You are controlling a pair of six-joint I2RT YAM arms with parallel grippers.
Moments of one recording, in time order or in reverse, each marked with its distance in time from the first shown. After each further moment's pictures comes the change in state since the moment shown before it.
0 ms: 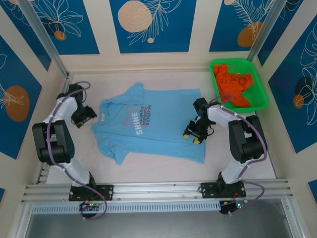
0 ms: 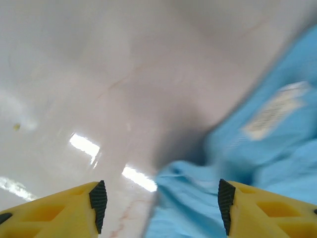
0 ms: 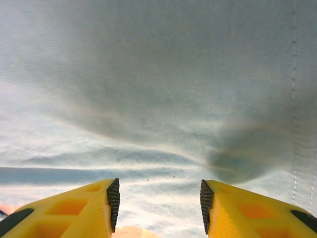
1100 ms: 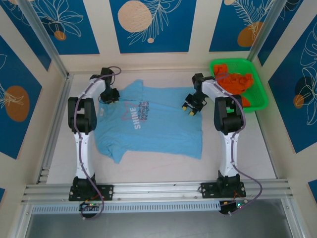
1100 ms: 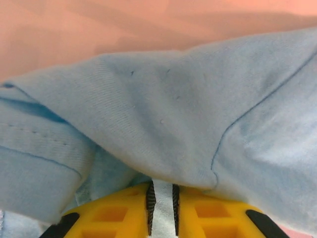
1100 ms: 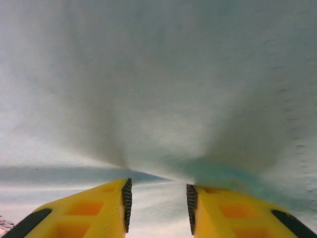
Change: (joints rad) left arm -0.187 0.678 0.695 0.010 0.073 0.084; right arm -0.109 0.591 0.793 -0.144 0.047 0.068
